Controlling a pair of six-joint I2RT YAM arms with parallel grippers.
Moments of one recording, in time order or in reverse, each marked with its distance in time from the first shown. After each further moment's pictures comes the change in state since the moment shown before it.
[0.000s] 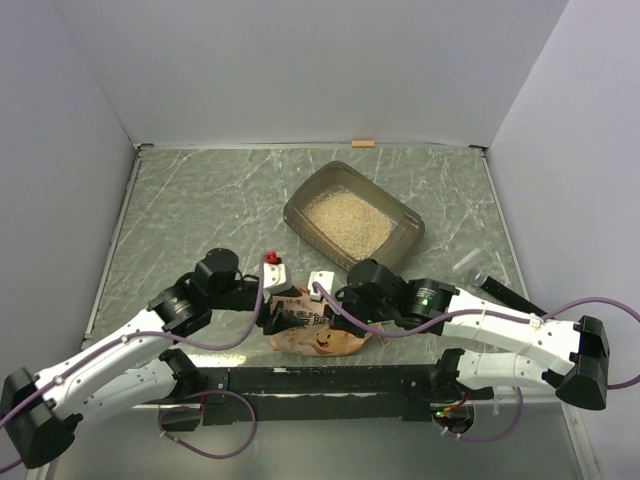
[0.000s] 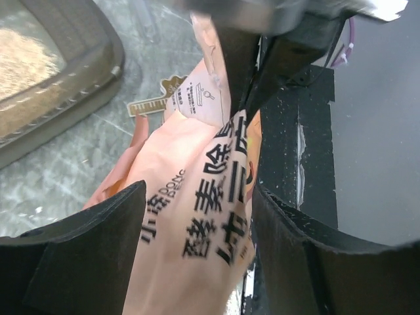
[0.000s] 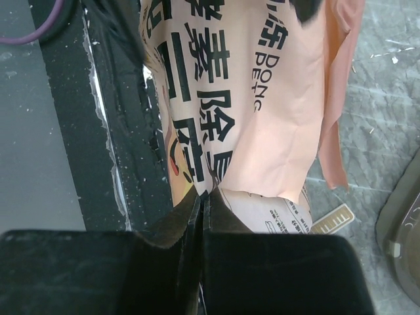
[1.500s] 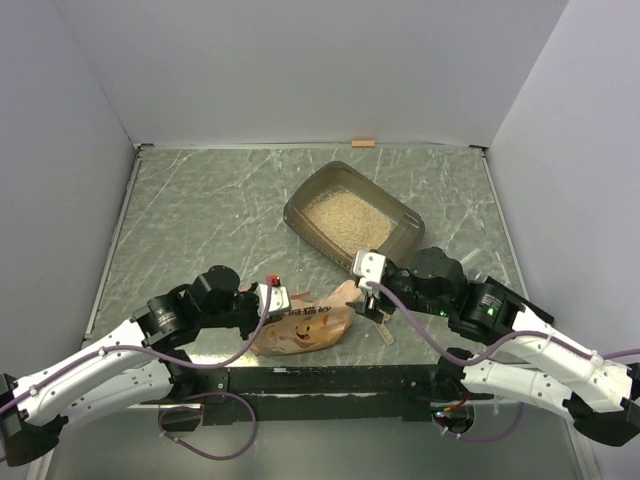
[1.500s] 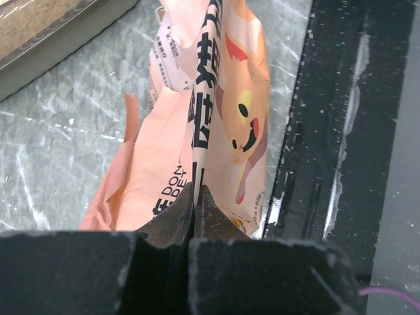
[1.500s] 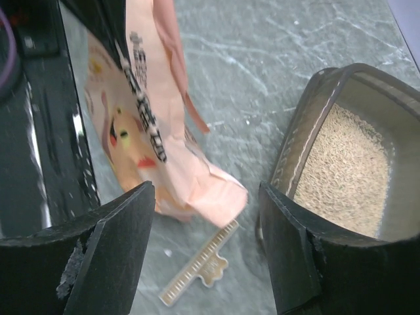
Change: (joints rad) left arm -0.144 -0.076 0.053 -0.348 -0.351 0.136; right arm -0.123 -0.294 0.050 0.010 0.065 -0.211
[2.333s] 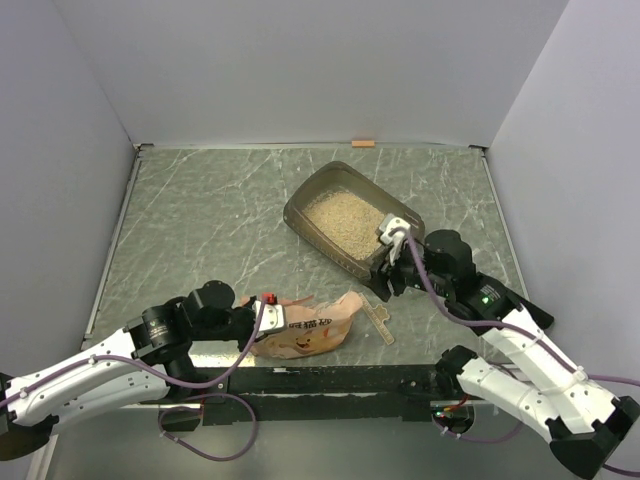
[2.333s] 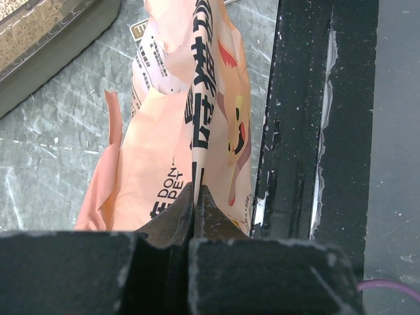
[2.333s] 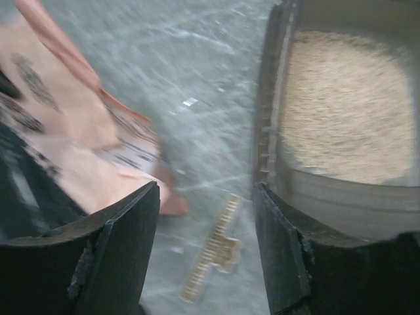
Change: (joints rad) left arm -0.116 -0.108 -0.065 0.019 -0.030 -0.004; right arm -0.361 -0.001 -0.092 0.053 -0.153 0.169
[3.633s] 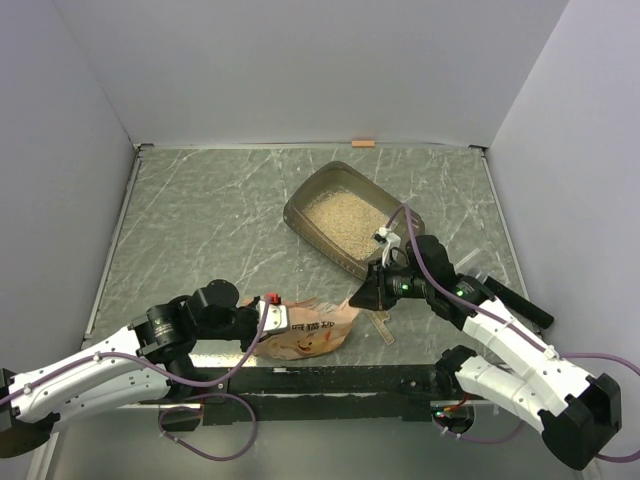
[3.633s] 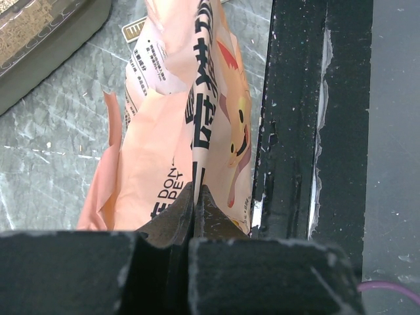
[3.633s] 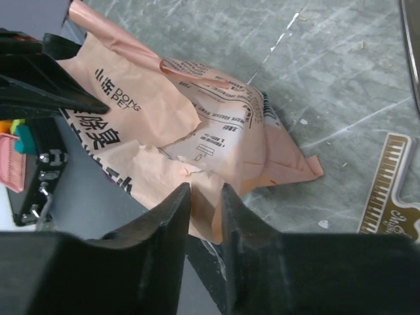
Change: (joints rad) left arm -0.004 0.034 -0.001 0.020 0.018 0.005; right arm -0.051 0.096 -0.163 0.081 -0.266 0.621
